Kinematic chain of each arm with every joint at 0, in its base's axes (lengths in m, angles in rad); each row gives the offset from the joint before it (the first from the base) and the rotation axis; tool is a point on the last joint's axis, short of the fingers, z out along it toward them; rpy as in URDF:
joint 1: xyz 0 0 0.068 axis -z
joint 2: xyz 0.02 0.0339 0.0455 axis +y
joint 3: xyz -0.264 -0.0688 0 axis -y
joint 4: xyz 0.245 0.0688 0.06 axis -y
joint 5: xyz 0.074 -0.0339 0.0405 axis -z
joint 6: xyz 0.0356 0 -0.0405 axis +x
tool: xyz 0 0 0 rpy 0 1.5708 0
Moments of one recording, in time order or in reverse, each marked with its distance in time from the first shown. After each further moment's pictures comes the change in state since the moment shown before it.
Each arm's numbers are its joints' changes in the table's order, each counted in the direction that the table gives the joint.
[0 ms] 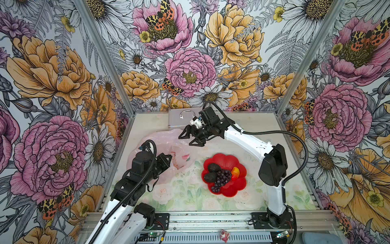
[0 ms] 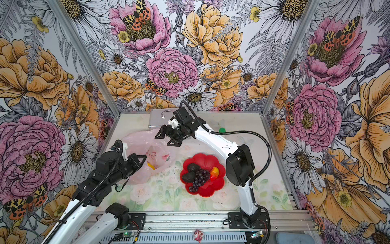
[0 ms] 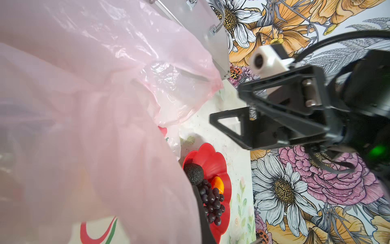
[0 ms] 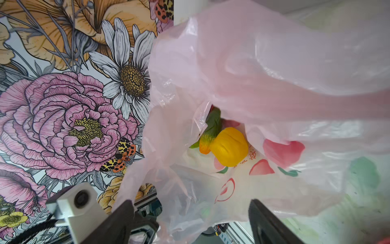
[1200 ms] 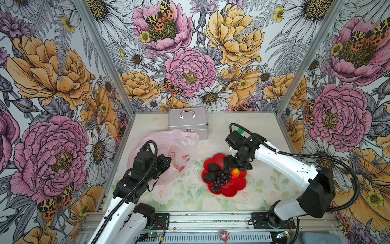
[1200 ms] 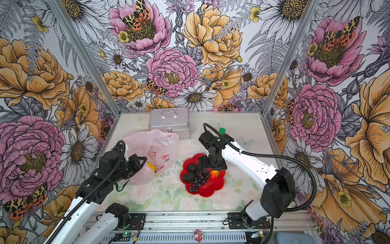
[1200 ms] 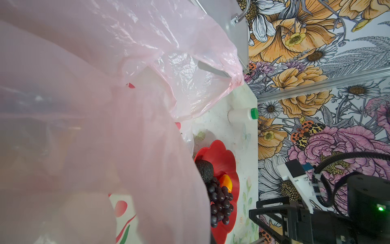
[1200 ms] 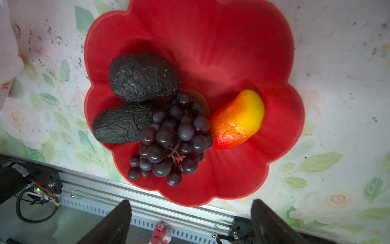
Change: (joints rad) left arm -0.059 0.030 -0.025 -0.010 0.053 0.006; right arm 0.021 -0.490 -0.603 -0.533 0.496 -0.340
